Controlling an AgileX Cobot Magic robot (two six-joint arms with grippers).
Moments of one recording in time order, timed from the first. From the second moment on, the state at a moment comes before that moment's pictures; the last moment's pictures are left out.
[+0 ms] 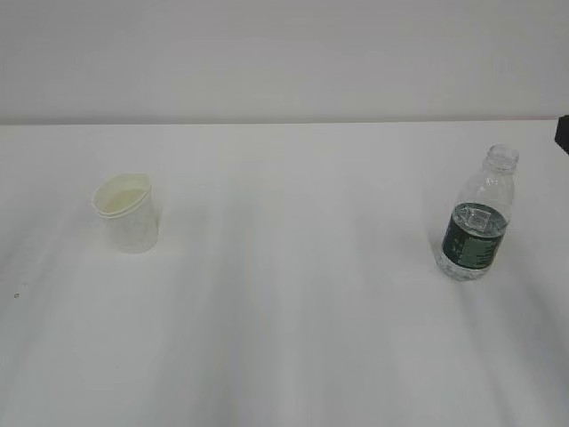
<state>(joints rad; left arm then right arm) -0.13 0.98 -0.49 -0.02 -0.25 0.06 0.09 0.95 -0.45 -0.08 -0.17 0.00</state>
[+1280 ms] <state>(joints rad) -0.13 0.82 -0.59 -0.02 0.19 0.06 0.09 0.68 -0.48 -0.08 0.25 0.00</state>
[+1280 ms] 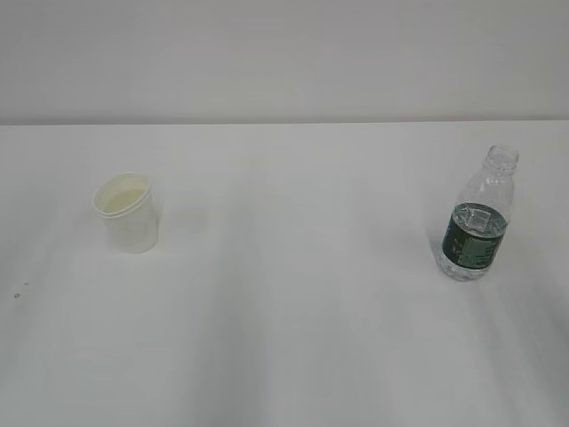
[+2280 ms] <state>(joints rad) -0.13 0.82 -0.66 -0.05 0.42 0.06 0.09 0.67 -0.55 -0.07 0.51 -0.01</state>
